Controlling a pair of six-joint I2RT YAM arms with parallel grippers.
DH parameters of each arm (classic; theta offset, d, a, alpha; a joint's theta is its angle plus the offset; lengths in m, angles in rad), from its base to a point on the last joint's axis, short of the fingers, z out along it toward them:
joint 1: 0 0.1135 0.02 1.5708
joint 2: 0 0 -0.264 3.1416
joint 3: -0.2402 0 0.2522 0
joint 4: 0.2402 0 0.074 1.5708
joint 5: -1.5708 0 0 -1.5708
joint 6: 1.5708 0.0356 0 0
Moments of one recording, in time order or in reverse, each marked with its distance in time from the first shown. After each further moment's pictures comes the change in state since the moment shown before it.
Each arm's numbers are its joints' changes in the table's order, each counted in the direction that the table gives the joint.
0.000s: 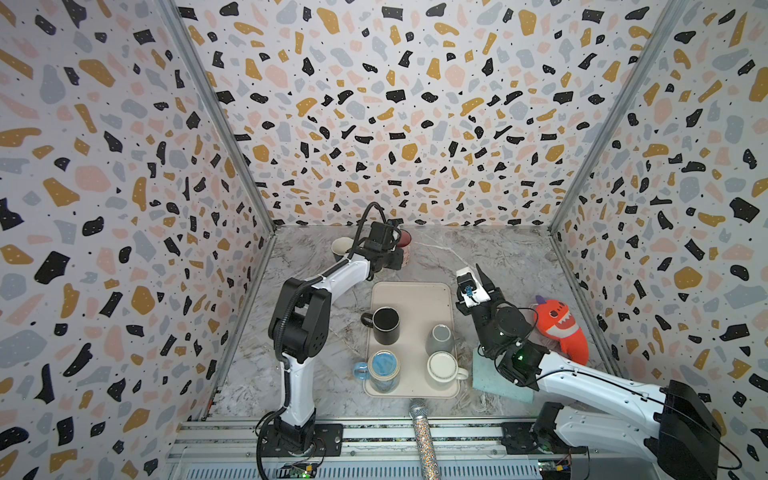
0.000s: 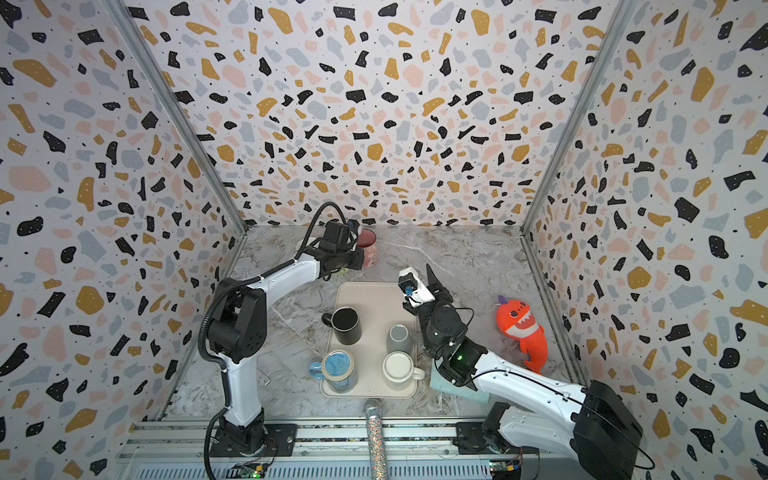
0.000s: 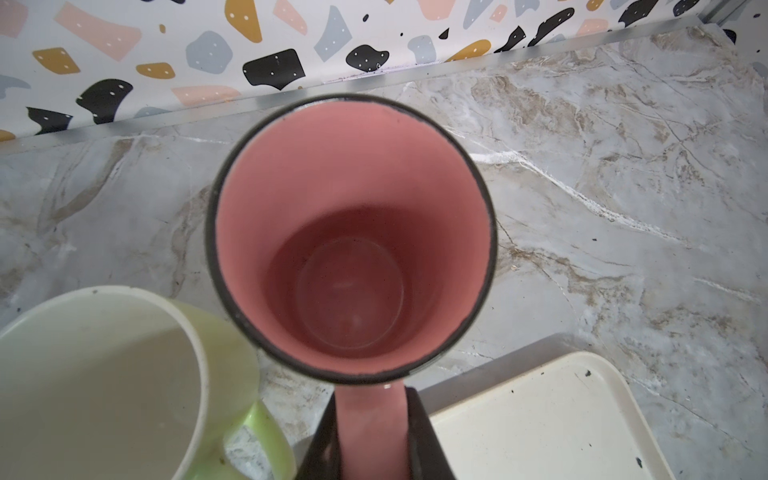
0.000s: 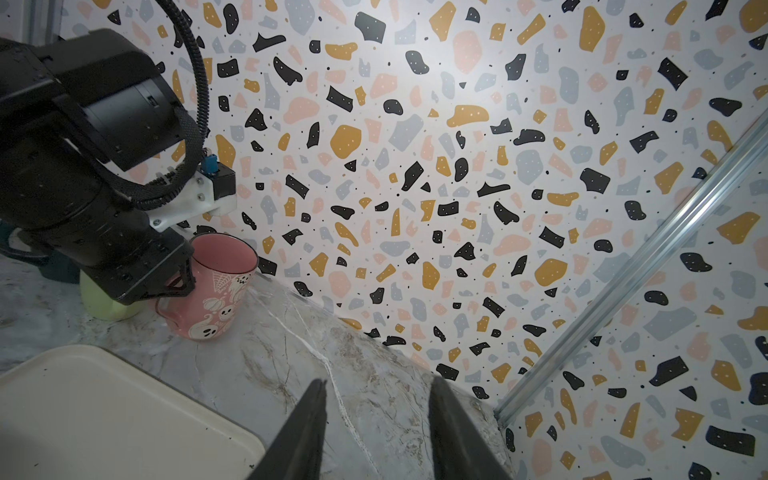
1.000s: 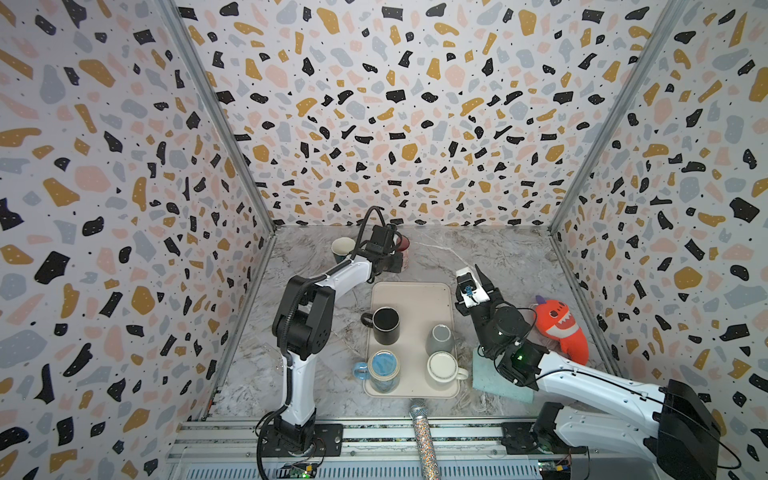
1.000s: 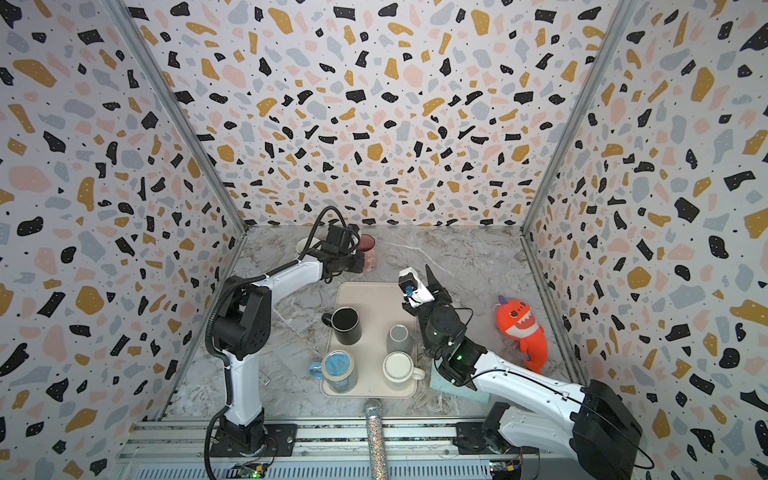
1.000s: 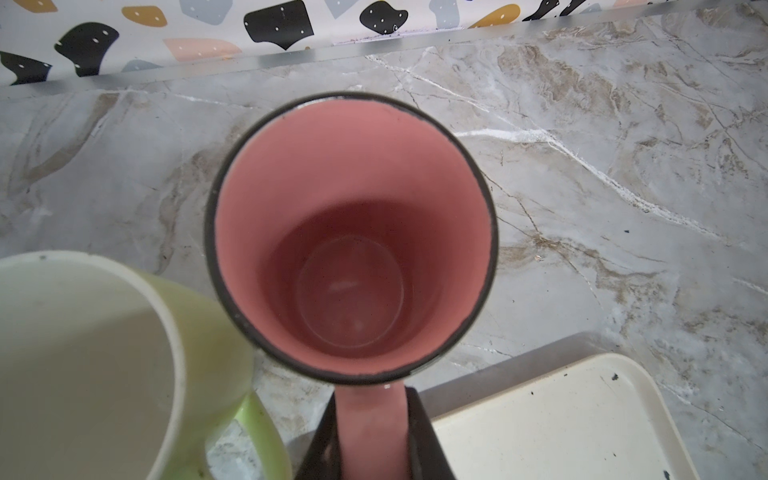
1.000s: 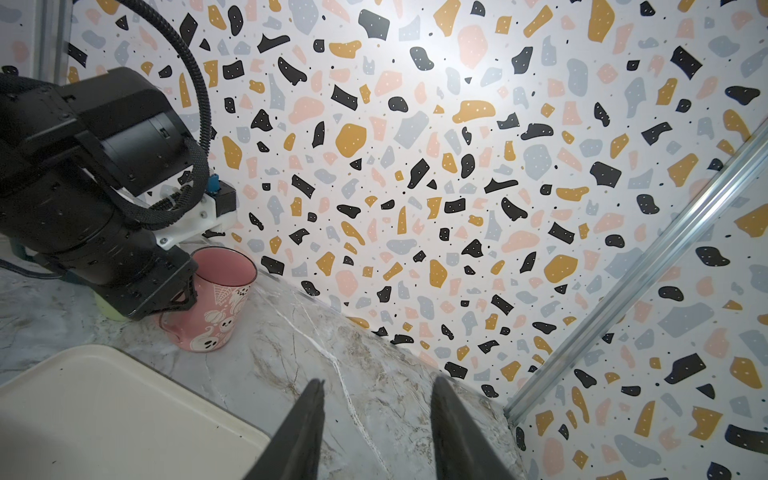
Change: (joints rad) left arm 0.000 -0.035 0.006 0.009 0.006 -0.032; right arm -0.005 -0.005 0.000 0.008 0.011 0.029
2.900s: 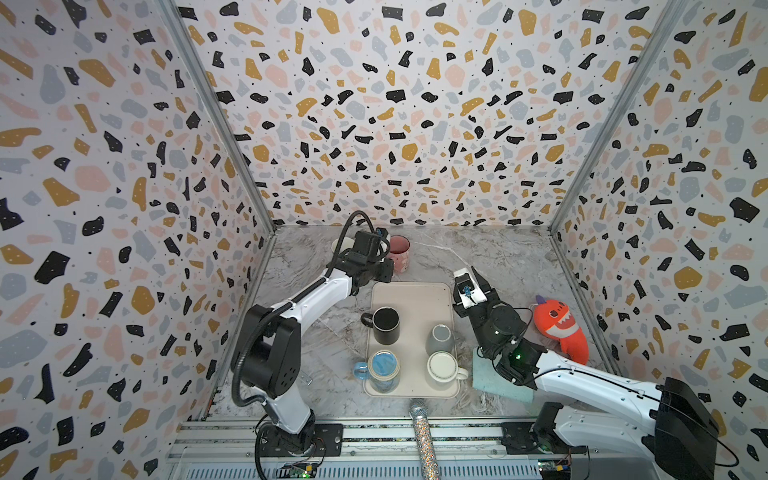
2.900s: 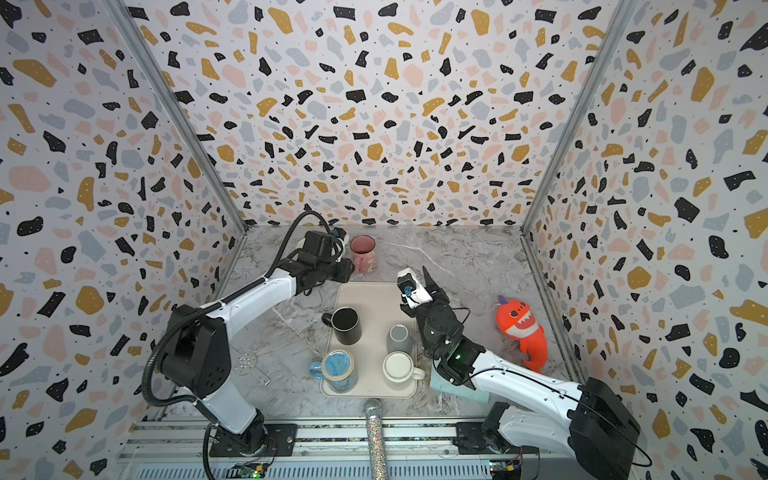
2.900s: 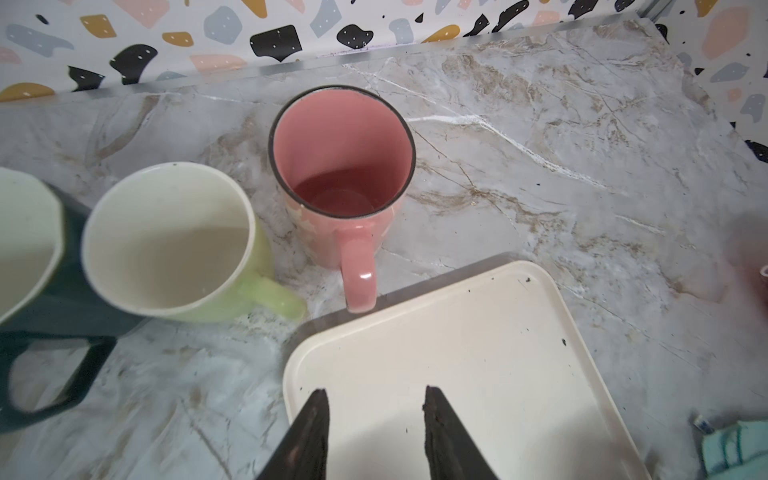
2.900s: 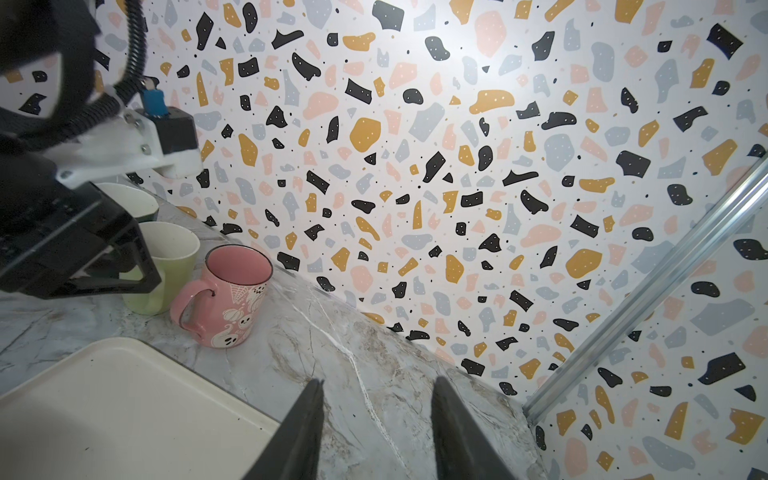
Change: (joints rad) left arm 0.004 0.401 0.289 0.060 -0.053 0.035; right arm 0.000 -0.016 0.000 0.021 0.030 0.057
